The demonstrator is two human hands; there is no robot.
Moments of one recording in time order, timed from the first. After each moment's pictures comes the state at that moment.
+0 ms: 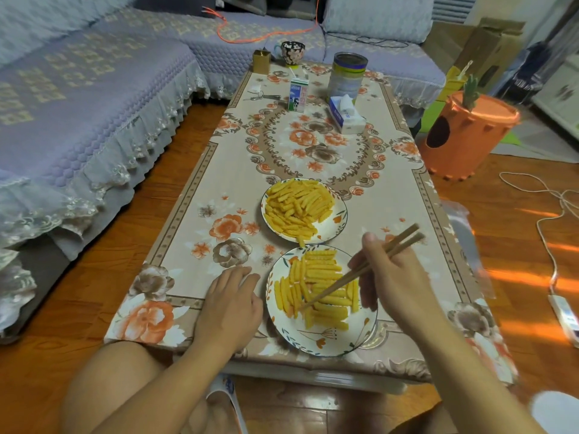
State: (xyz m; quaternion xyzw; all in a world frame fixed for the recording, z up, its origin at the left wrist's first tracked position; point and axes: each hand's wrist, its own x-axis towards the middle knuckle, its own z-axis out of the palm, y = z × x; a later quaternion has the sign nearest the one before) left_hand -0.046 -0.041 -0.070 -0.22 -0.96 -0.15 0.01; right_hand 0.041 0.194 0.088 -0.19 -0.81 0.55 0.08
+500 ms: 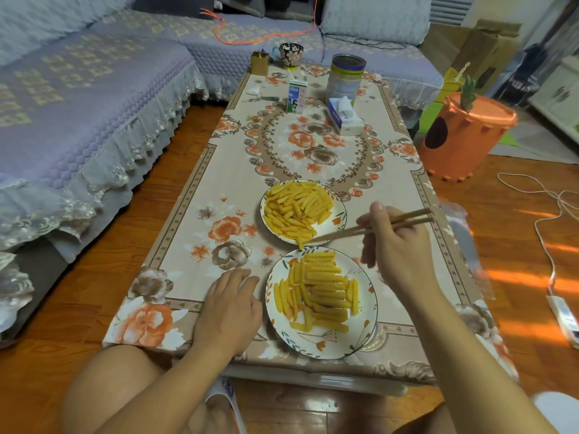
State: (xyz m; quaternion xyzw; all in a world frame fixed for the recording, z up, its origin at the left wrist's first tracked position) left_hand -0.045 -0.040 -0.068 -0.22 -0.96 -0.15 0.01; right_hand 0.004 0.206 0.092 -0.19 -0.79 0.53 0.23
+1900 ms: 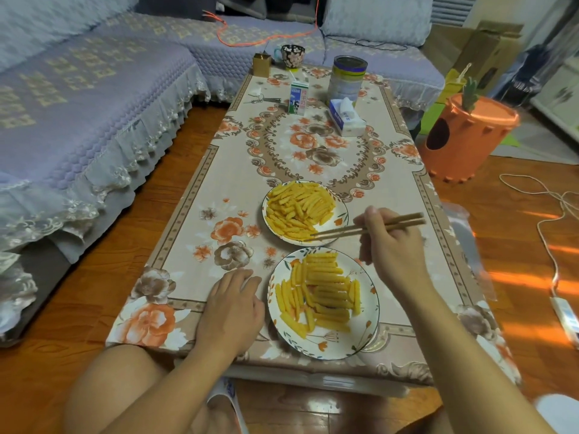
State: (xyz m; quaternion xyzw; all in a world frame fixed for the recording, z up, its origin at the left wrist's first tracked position) left_hand -0.044 -0.040 -0.069 -0.22 -0.96 -0.16 0.01; right_hand -0.006 0.211 0.077 -0.18 -0.80 0.54 0.21
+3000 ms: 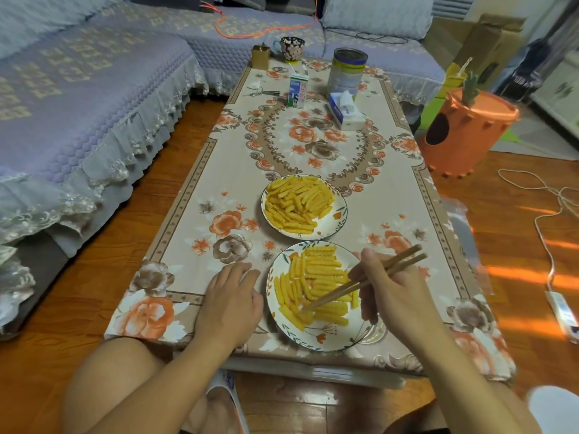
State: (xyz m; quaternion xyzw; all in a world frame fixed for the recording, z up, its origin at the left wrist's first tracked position) left_hand -0.045 -0.041 -0.071 -0.22 -0.96 -0.16 0.02; right_hand 0.062 0.189 0.078 -0.18 -0.81 0.55 0.08
